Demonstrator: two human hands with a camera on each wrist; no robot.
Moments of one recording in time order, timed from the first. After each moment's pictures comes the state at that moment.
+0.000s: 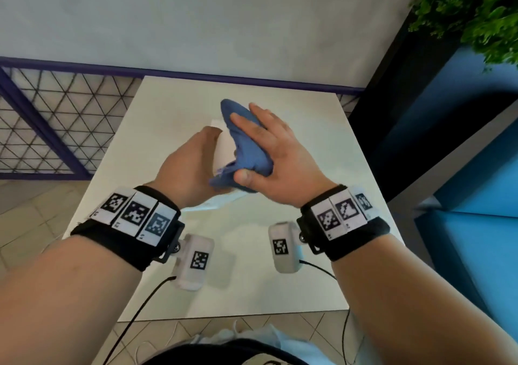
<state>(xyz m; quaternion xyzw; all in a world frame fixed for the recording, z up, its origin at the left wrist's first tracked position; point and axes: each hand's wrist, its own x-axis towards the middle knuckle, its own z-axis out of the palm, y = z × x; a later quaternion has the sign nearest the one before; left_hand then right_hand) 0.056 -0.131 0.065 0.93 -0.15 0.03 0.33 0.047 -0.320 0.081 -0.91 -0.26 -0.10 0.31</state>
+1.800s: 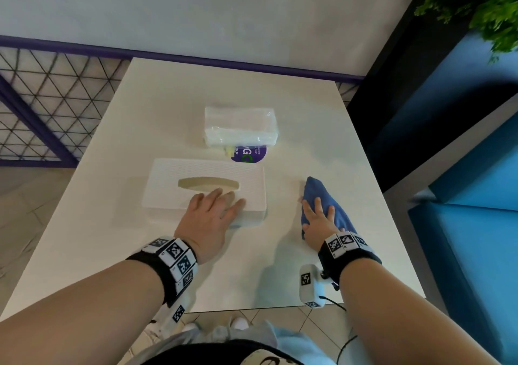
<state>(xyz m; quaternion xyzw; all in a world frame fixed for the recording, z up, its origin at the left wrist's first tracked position) 0.024 -0.146 -0.104 0.95 -0.30 0.06 0.02 0.027 -0.422 -0.106 -0.94 0.14 0.31 0.06</state>
